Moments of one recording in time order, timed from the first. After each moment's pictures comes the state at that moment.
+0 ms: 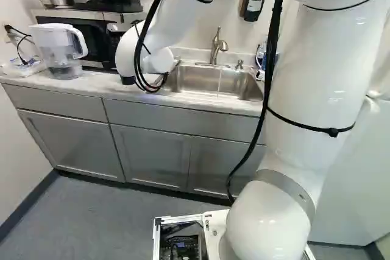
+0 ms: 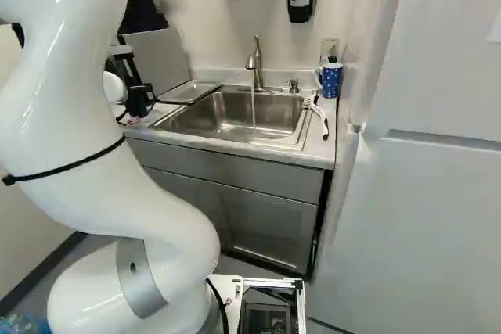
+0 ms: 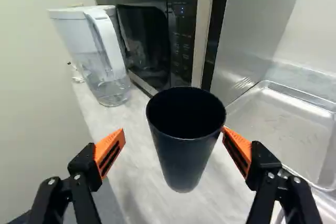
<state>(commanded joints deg) 36.7 -8.9 -50.4 1.5 32.5 0.0</state>
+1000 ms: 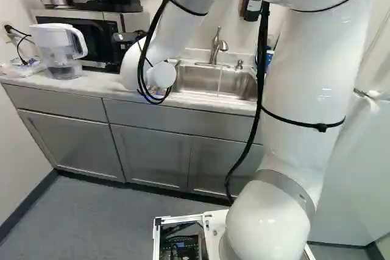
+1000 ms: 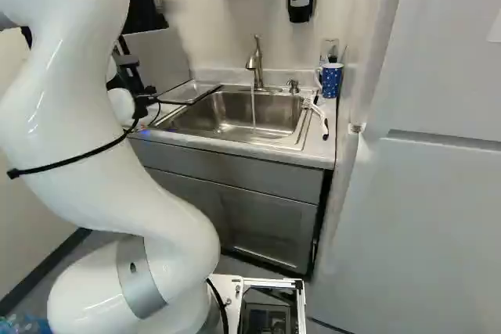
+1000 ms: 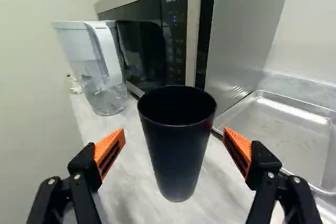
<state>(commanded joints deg) 36.2 -11.9 -47.3 1.5 46.1 0.0</state>
